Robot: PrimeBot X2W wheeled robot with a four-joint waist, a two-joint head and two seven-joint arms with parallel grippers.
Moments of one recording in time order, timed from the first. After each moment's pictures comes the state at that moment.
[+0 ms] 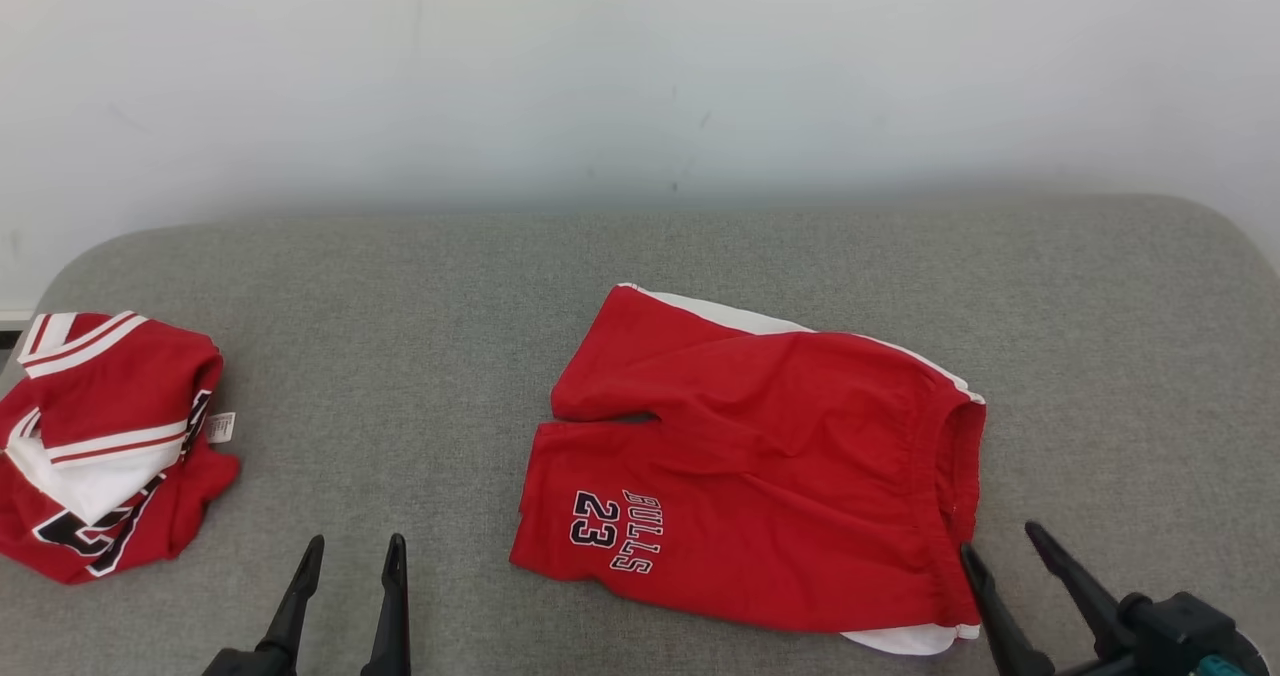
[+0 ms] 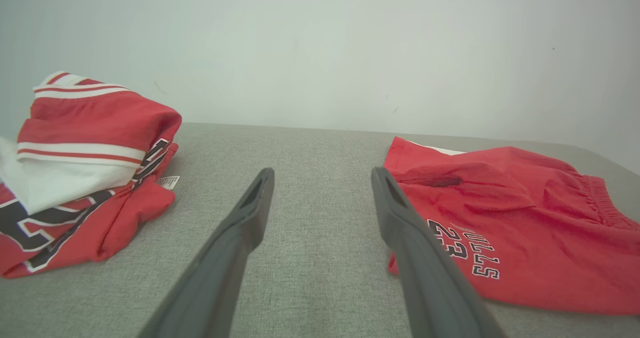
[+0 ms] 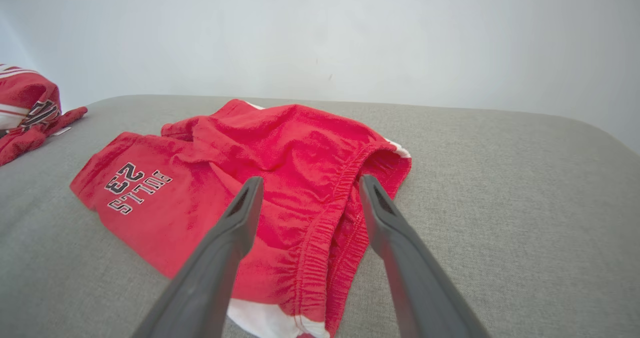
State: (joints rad) left arm 0.02 0.07 -0.03 0.18 -0.18 -0.13 -0.26; right arm 0.01 -0.41 0.31 0.23 0.43 0.13 -0.25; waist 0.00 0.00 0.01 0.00
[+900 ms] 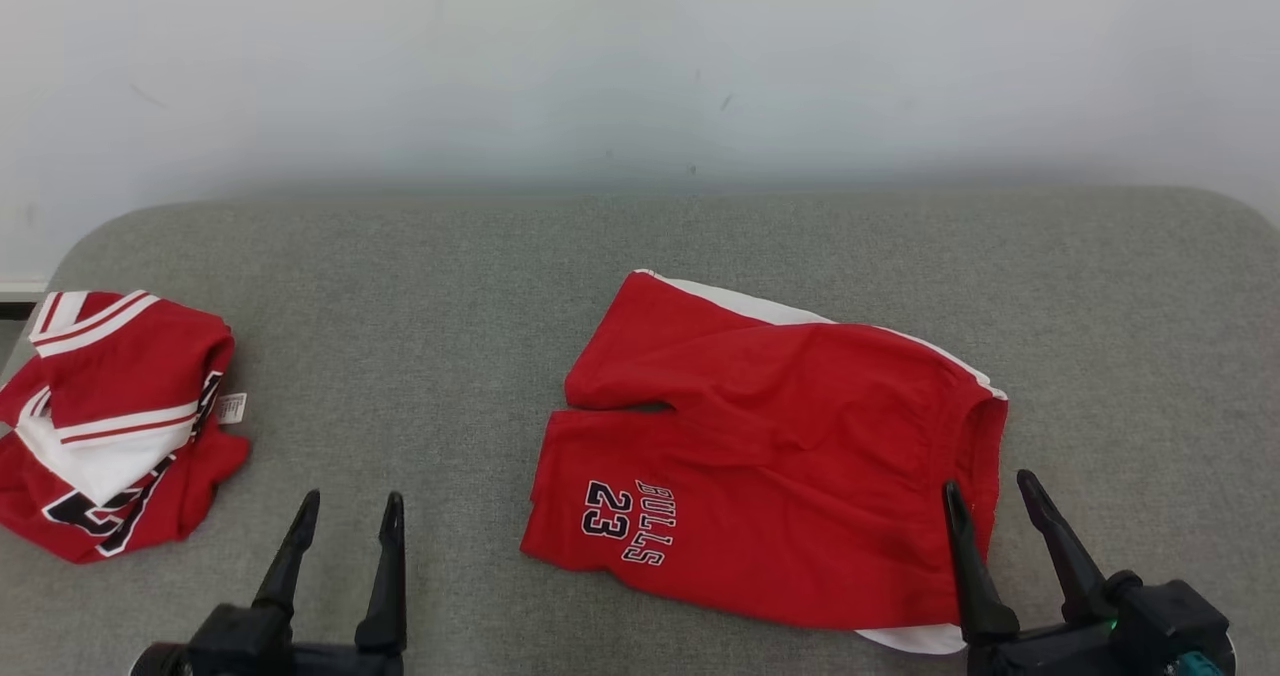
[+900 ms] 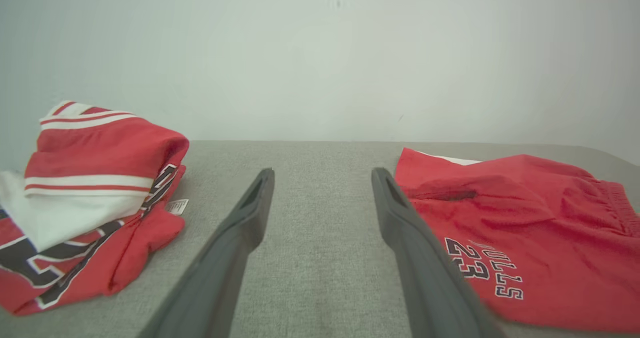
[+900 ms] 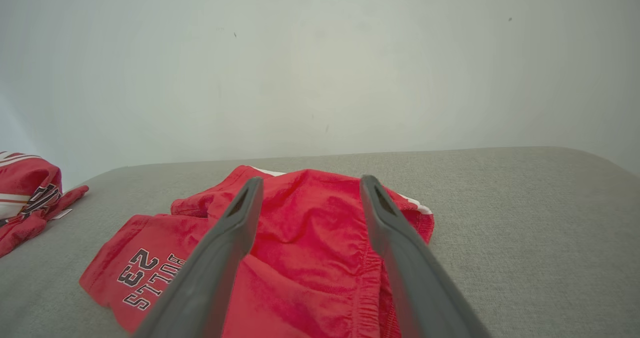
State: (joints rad) left arm -0.04 0.10 -0.04 0.18 -0.18 -0.13 -0.26; right arm 0.02 -0.15 0.12 0.11 0.26 0.13 -0.26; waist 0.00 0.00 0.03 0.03
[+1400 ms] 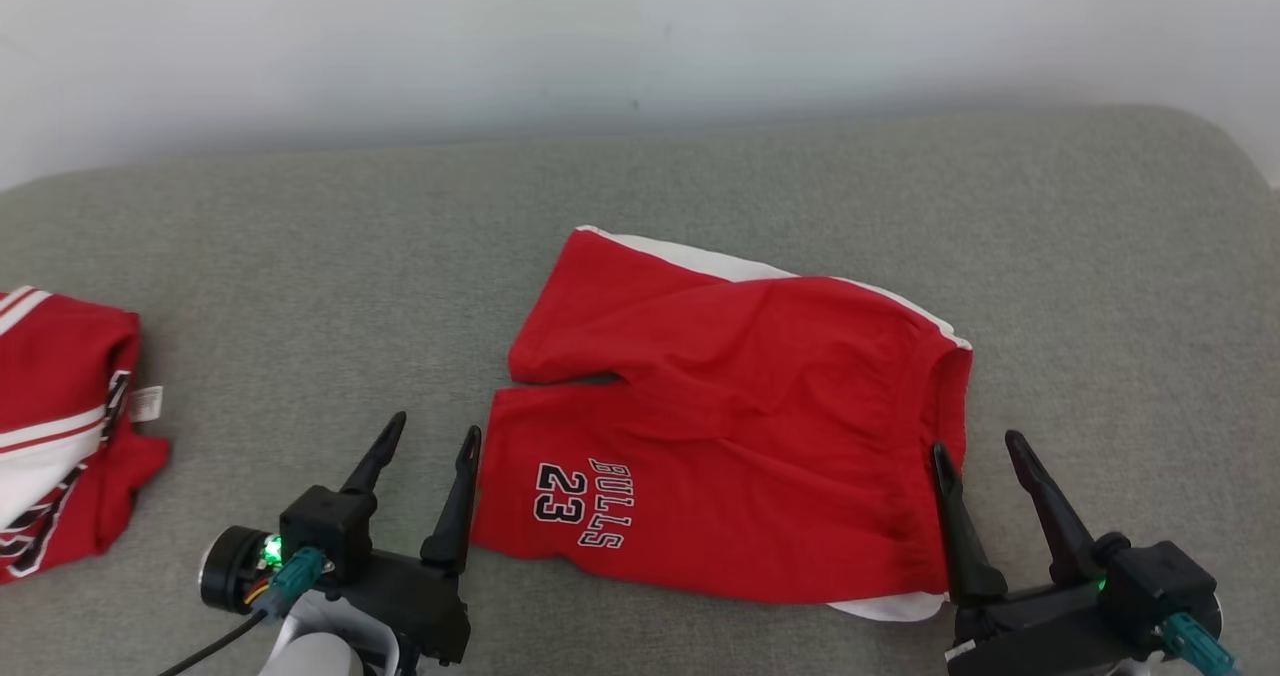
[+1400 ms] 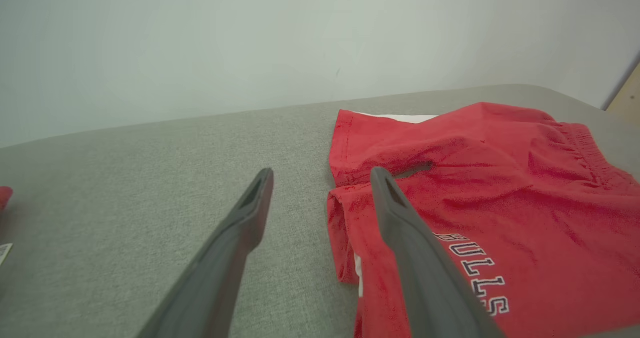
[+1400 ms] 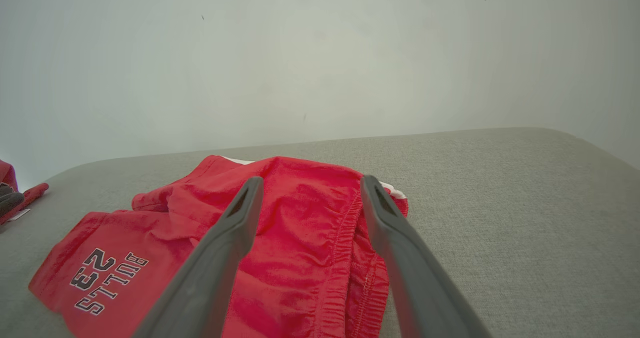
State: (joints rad) left arm -0.33 0.17 -0.26 0.46 -0.26 -0.13 -0.26; right arm -0.05 -0.14 0.13 0.14 0.26 0.13 -0.26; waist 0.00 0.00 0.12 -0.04
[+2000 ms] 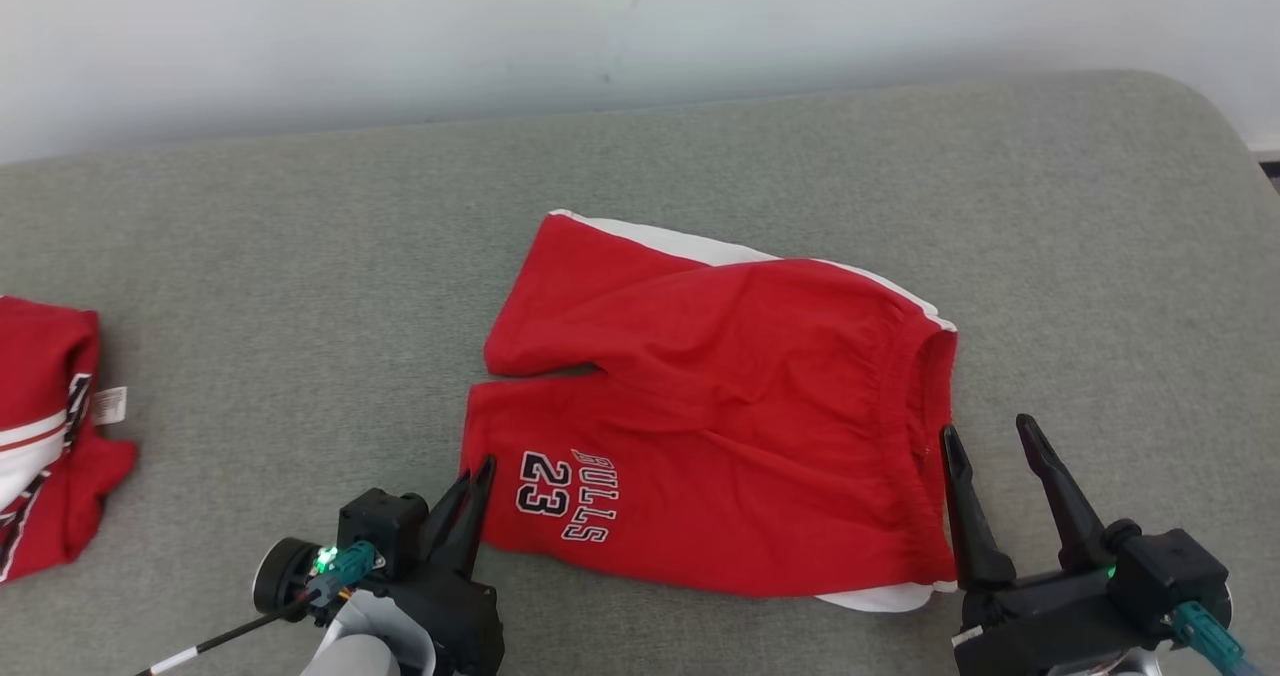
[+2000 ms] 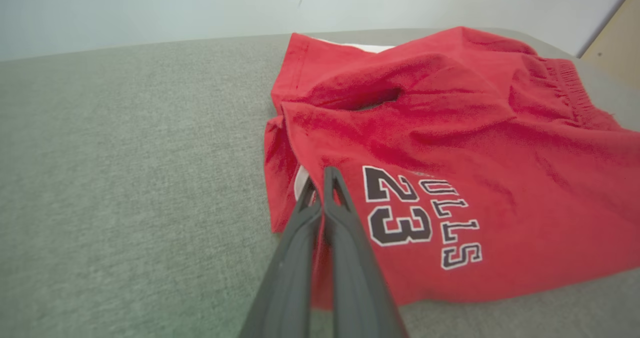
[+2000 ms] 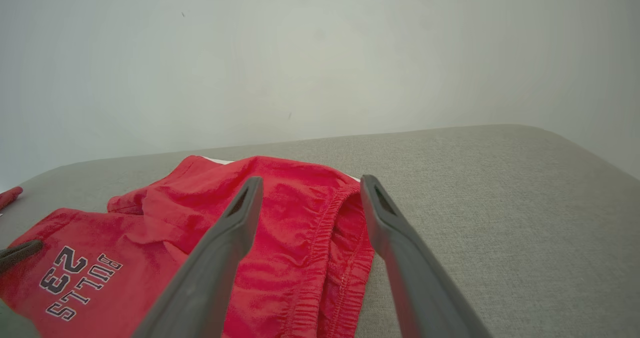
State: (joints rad) left arm -0.41 0.18 -0.45 0.67 -0.39 -0.13 -0.26; right arm -0.08 -0.14 0.11 0.14 0.25 0.13 -0.26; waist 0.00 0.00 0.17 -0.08
